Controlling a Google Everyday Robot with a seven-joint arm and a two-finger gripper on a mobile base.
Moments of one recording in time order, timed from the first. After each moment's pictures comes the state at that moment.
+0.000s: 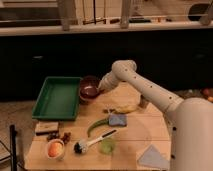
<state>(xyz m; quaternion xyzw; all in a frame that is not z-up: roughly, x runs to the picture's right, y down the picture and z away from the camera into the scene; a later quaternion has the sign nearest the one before) -0.017 0.012 0.881 -0.04 -0.34 -0.52 0.78</state>
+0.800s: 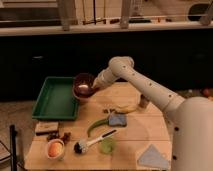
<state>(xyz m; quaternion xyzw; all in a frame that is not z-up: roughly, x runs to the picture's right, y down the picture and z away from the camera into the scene) -0.056 -0.007 0.851 0.01 -0.37 -0.57 0.74</state>
